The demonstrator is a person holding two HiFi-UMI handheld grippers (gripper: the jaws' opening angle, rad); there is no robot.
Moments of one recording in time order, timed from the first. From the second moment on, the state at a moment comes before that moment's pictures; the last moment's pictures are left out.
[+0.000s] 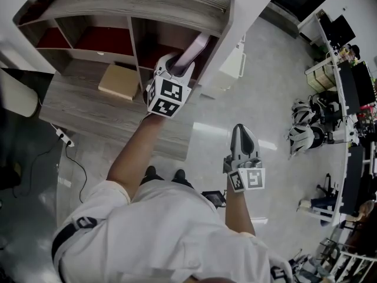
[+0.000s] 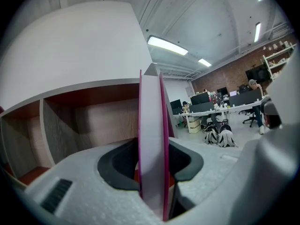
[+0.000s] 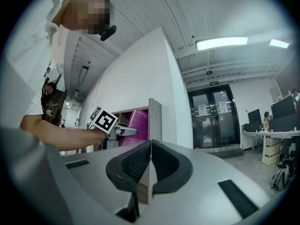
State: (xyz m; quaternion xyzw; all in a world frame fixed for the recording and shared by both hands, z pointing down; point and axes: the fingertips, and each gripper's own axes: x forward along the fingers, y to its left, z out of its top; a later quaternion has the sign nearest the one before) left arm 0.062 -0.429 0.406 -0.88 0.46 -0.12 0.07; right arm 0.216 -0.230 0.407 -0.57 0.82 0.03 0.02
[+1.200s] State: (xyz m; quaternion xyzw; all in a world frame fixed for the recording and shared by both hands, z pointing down) left arm 0.106 -0.445 0.426 -0.90 0.42 -0.12 0.07; right arm 0.224 -0.226 0.422 -0.58 0.81 0.01 0.01
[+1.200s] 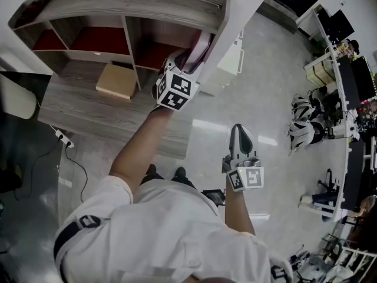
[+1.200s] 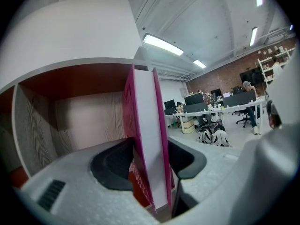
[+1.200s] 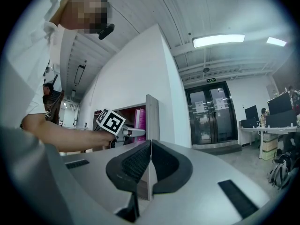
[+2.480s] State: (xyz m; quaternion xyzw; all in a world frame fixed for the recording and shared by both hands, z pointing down) left arm 0.099 -0.436 0.423 -0.91 0.39 -0.14 0.10; right arm 0.216 -0.227 0.428 -0.57 0.82 0.00 0.01
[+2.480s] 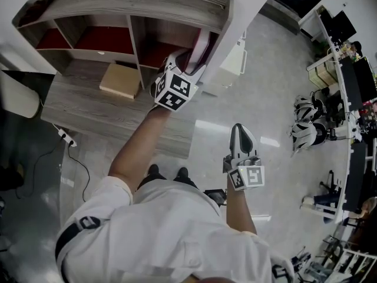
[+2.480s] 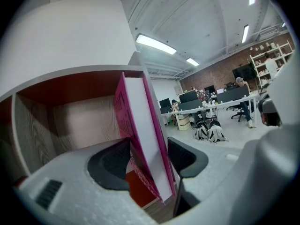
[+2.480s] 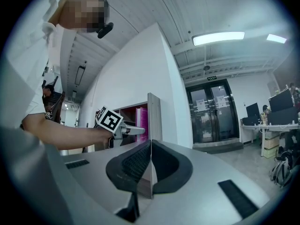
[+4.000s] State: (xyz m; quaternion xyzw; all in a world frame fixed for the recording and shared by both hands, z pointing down) left arm 0.107 -0.430 0.417 -0.90 0.39 -0.15 0.12; right arm 0.220 -0.226 0.435 -0.58 0.82 0.00 0.01
